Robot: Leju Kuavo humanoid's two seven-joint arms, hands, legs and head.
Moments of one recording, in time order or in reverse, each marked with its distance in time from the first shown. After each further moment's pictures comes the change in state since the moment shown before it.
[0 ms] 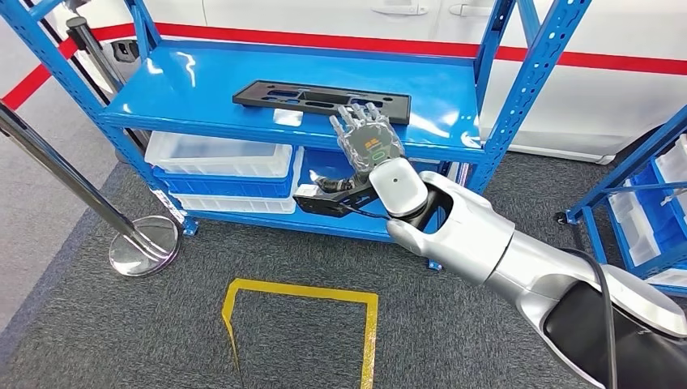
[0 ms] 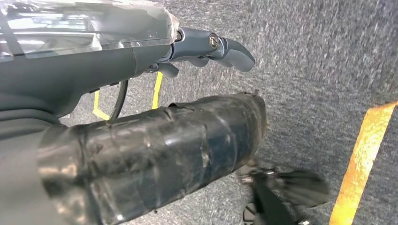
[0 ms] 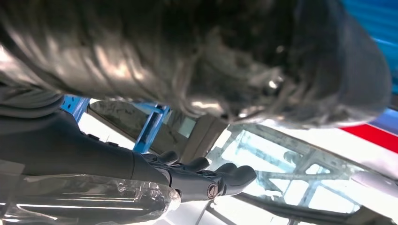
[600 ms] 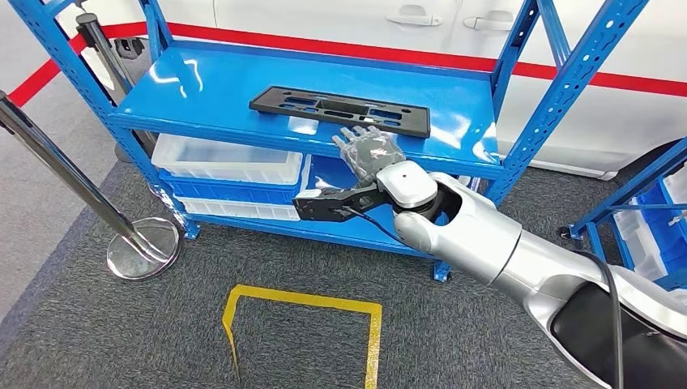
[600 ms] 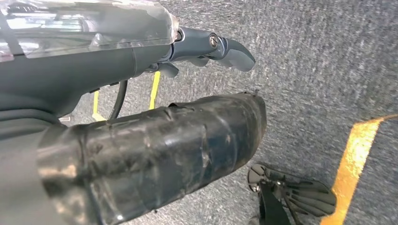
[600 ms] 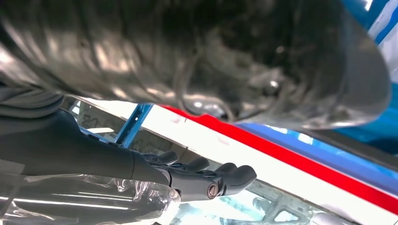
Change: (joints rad) left arm 0.000 0.008 -0.006 0.001 -0.005 -0.026 0.013; right arm -0.014 -0.039 0.001 -0.021 -0.294 0.056 -0.009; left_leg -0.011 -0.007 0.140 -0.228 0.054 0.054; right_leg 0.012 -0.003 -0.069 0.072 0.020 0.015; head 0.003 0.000
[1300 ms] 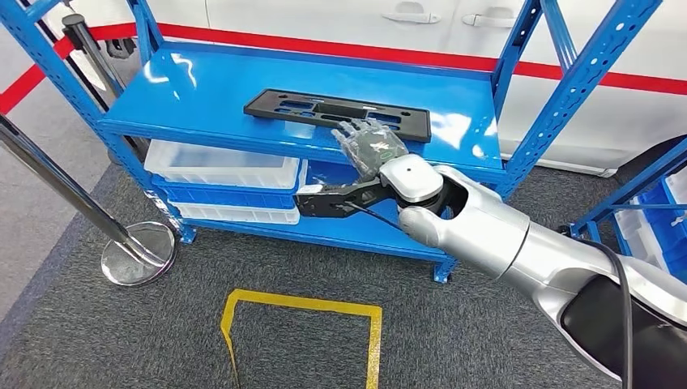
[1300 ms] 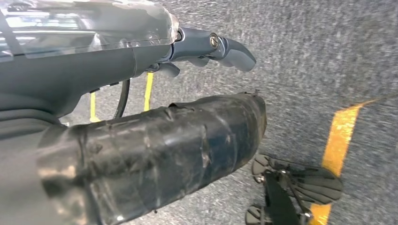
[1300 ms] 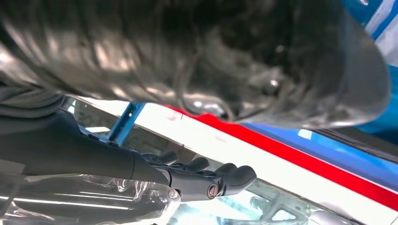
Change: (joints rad) left arm -0.001 0.011 -0.013 0.000 -0.004 -0.005 0.000; right arm -0.033 -0.029 0.037 -0.041 -0.052 -0.017 0.006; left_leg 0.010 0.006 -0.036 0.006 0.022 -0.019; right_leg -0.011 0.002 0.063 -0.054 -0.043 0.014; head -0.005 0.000
